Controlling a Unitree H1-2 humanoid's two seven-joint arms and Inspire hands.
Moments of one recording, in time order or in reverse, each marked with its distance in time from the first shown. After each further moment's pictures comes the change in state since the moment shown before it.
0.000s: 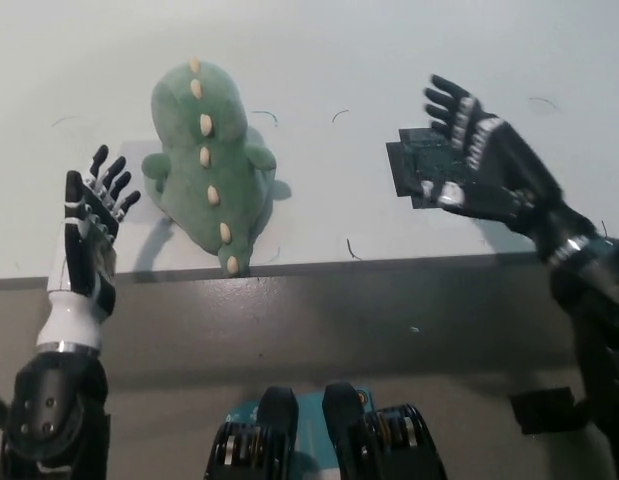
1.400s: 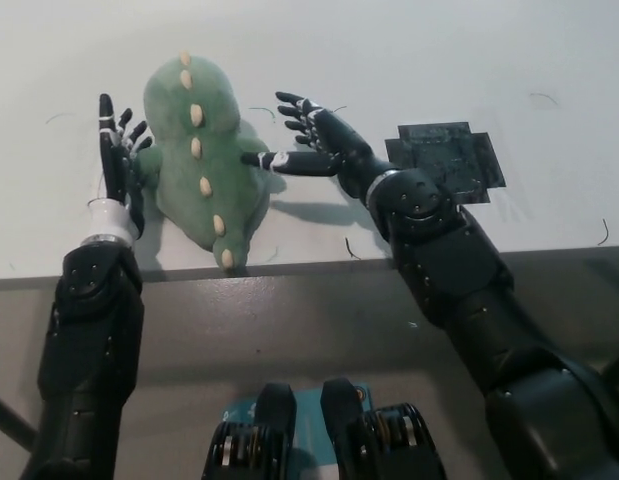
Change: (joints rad) left_arm -0.423 0.014 0.107 0.709 -0.029 -0.038 0.063; right_arm -0.520 0.260 0.115 0.937 -0.195 -0.121 -0.174
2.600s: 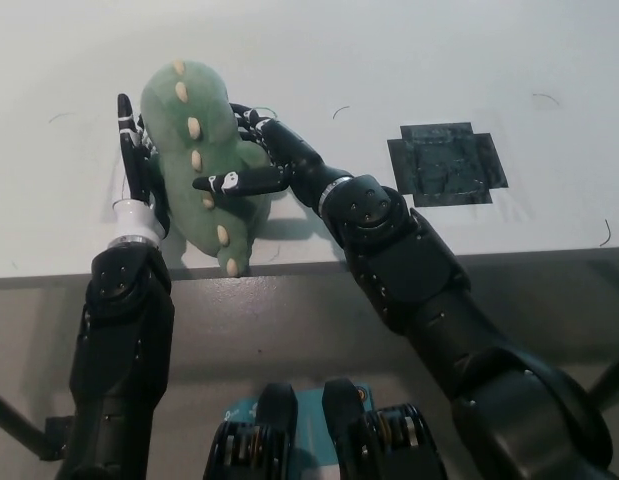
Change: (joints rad) left_arm -0.007 -0.088 0.007 -0.029 0.002 -0.010 0.040; right_arm -0.038 0.083 0.089 0.047 -0.010 -0.010 -0.019
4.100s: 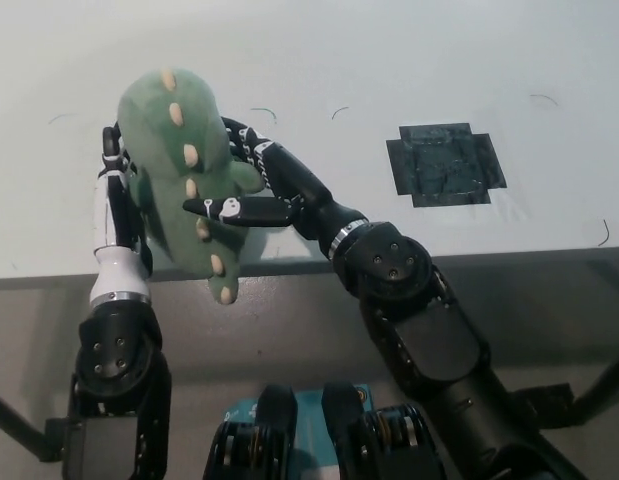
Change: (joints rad) left_arm 0.249 -0.051 -0.078 -0.486 0.162 0.089 0.078; right_arm 0.260 0.003 0.049 -0.470 0.042 0.096 0.055
